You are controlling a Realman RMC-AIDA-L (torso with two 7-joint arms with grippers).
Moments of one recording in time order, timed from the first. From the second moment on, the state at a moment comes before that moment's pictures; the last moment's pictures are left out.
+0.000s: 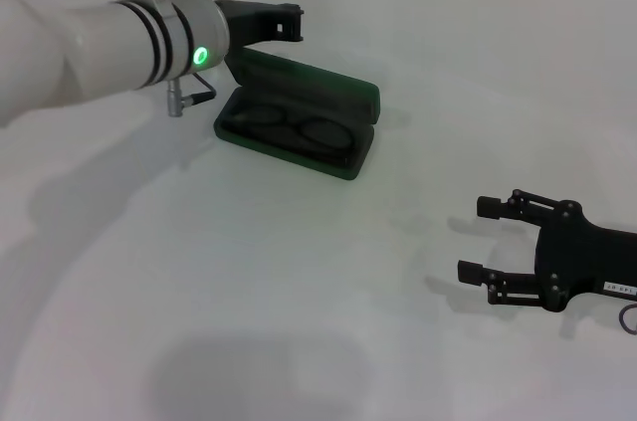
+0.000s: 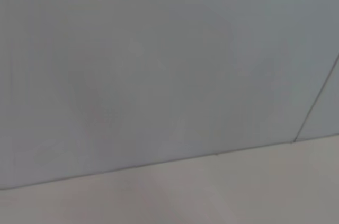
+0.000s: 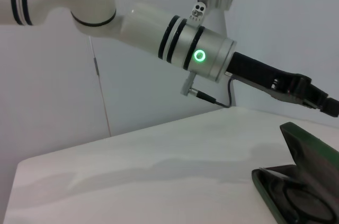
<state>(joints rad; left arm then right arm) -0.57 -2.10 1.59 0.96 2.13 0.46 -2.60 0.41 2.02 -1.08 -0.41 -1.57 -1.51 0.95</state>
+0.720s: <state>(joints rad) -0.62 -2.10 1.76 0.78 1.98 0.19 -2.60 0.41 2.02 -1.08 -0.41 -1.57 -1.50 0.95</state>
